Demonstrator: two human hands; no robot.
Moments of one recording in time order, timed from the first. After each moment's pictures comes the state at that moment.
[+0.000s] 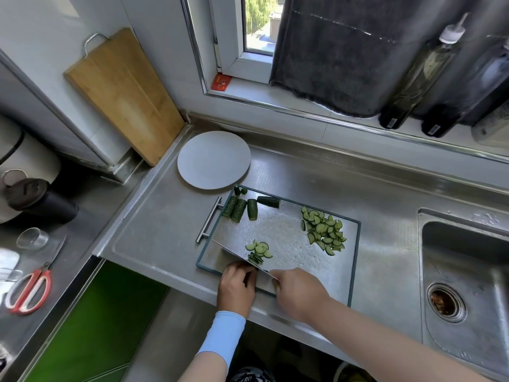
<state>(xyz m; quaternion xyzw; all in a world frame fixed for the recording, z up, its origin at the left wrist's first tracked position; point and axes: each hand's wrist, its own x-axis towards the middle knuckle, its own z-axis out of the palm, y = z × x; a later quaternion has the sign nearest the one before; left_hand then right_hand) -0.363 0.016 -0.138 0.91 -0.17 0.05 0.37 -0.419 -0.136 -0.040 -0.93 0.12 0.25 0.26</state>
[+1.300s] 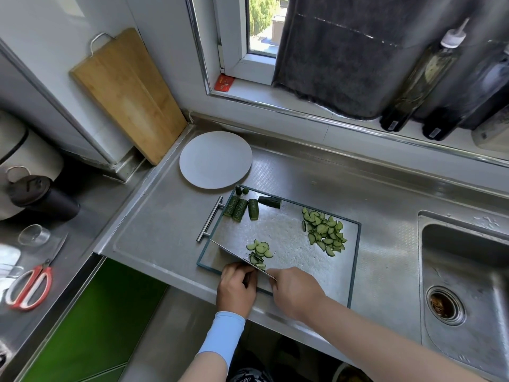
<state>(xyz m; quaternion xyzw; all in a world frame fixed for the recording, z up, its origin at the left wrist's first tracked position) -0.367 0.016 -0.130 0.91 -0.16 0.06 0.38 -0.415 -0.129 -0.039 -0.93 0.11 0.24 0.25</state>
